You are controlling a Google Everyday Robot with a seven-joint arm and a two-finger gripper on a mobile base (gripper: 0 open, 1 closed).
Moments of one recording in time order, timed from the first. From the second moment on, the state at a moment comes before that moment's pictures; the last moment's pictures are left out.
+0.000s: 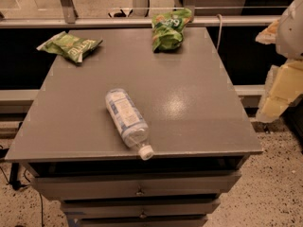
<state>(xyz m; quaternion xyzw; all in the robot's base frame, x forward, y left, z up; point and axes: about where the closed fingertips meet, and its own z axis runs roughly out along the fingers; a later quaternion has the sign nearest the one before) 0.438 -0.215 0.982 -0.60 0.78 -0.04 0.17</state>
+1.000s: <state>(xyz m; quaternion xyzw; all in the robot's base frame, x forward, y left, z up) 0.483 -0.205 0.968 -0.62 0.75 -0.03 0.22</state>
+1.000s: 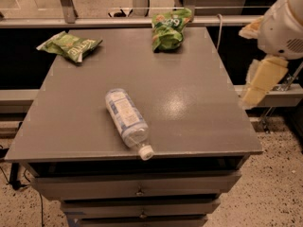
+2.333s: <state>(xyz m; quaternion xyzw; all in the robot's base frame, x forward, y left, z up) 0.631 -0.157 0.933 -0.59 0.71 0.02 0.39</state>
